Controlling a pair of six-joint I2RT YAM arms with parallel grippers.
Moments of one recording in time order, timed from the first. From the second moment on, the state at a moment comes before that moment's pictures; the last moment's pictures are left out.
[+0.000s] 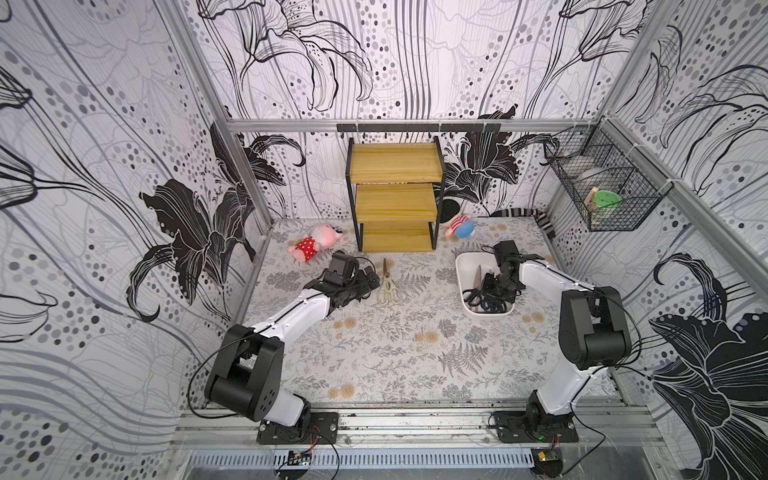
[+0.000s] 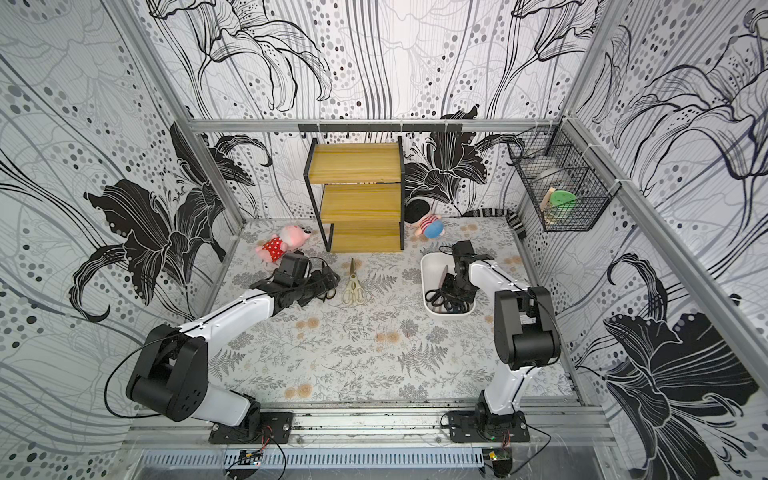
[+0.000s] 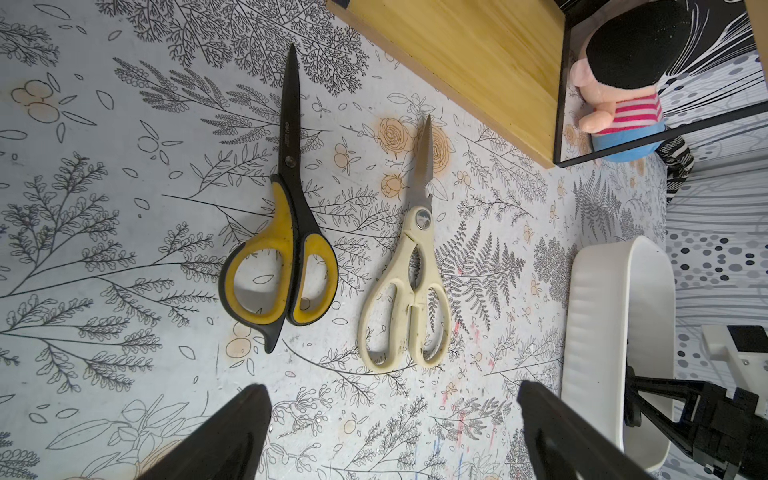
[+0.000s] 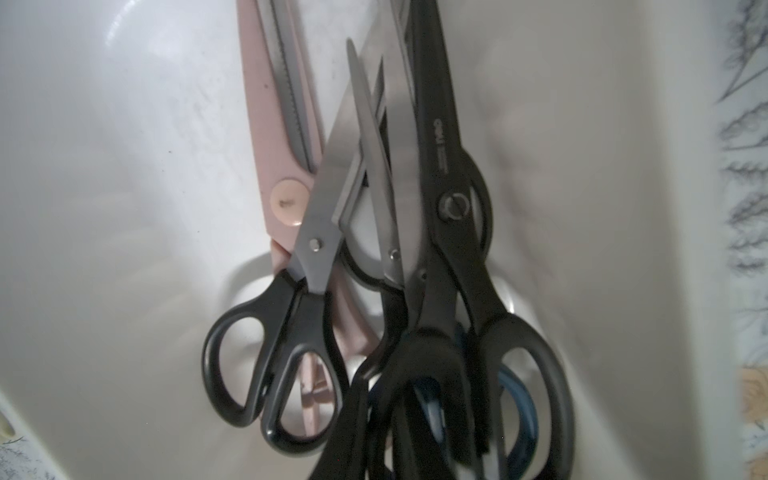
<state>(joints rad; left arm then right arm) -0.33 1.49 0.92 -0.26 0.12 -0.79 0.12 1.77 1.19 -0.73 -0.08 0.50</state>
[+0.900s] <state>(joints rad) -0.31 1.45 0.91 -0.28 0.10 -0.75 0.14 1.63 1.22 -0.74 -0.12 0.56</state>
